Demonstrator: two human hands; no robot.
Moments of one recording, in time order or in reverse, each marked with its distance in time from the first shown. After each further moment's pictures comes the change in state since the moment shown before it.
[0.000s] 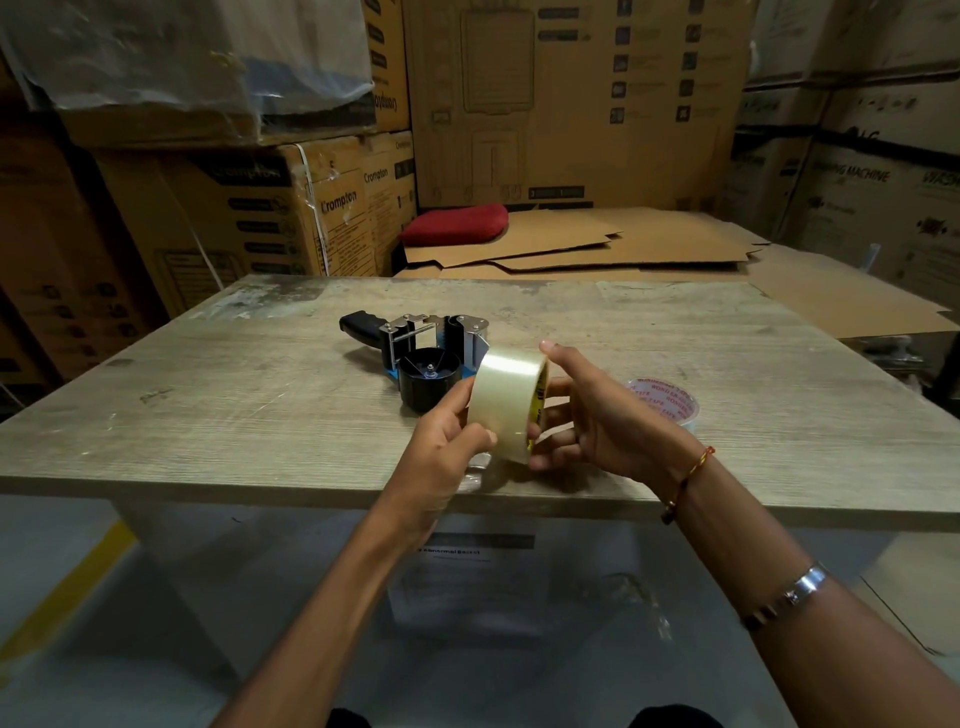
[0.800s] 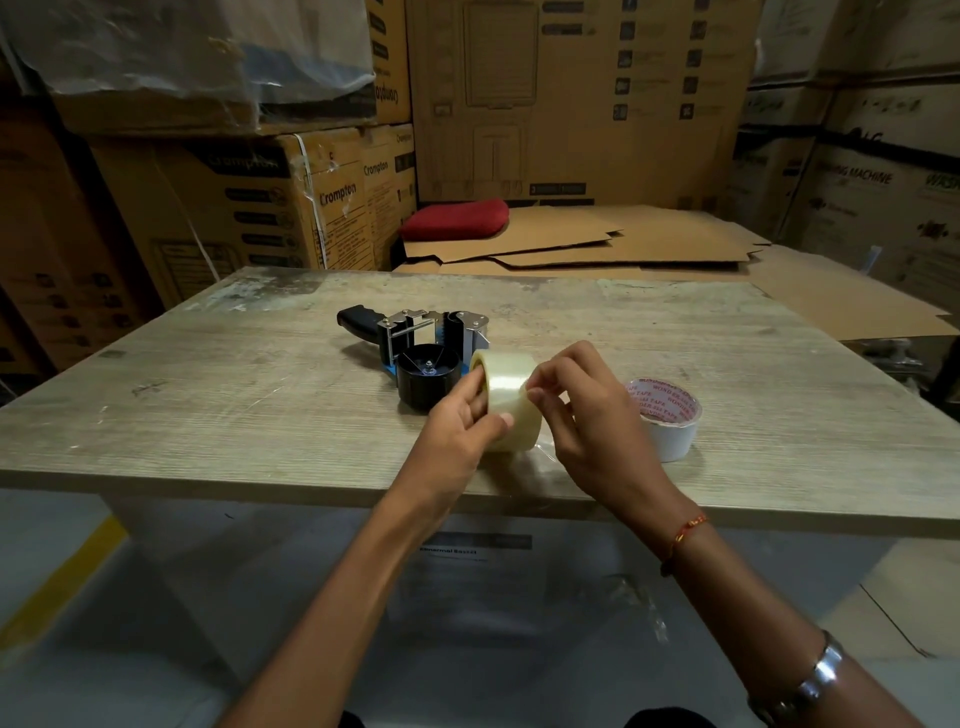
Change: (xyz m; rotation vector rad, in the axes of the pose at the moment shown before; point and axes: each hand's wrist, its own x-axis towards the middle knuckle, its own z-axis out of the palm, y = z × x) left_hand 0.019 -0.011 0.005 -0.019 0.048 -0.051; right_hand -0.003 0.031 0.013 -0.928 0.502 -0.993
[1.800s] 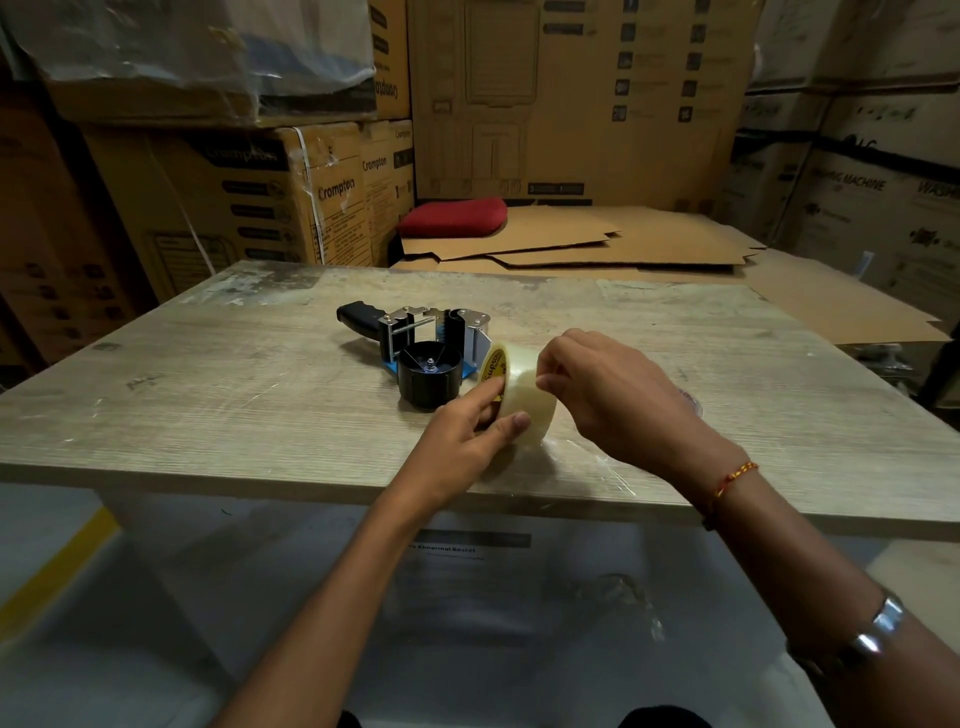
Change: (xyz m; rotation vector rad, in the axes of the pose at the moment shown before) left_hand 0.008 -0.008 -0.012 0.277 -0.110 0.107; right_hand 0.034 -0.012 -0.038 -0.359 -0.359 -0.032
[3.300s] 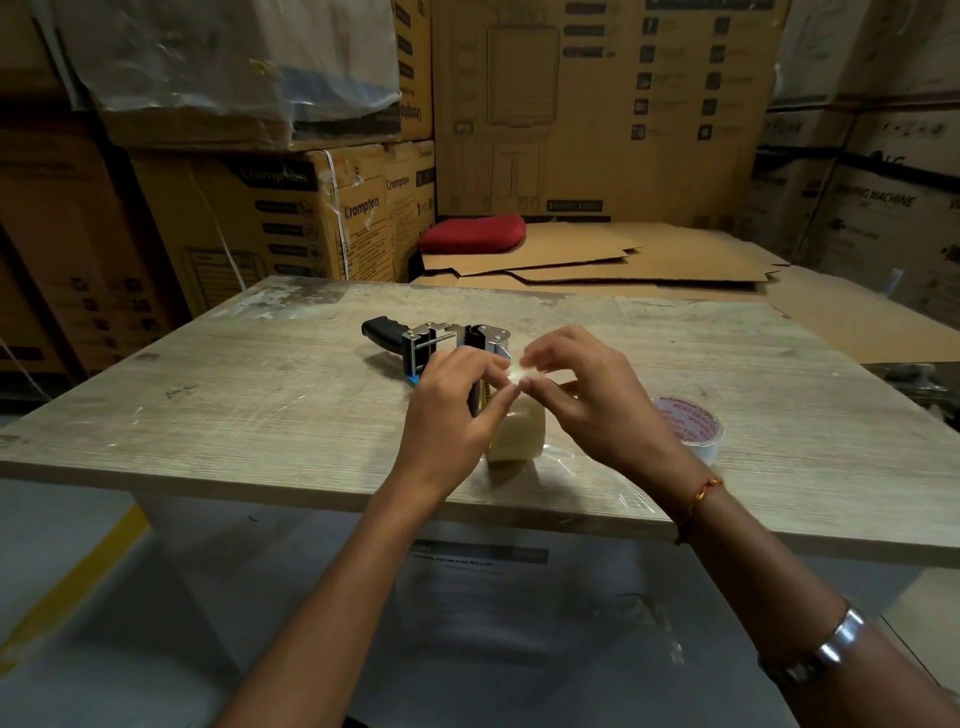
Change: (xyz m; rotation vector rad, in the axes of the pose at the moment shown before) left_hand 0.007 0.021 -0.022 0.620 0.400 0.339; right_hand 0.018 -0.019 0.017 0.438 0.107 0.125
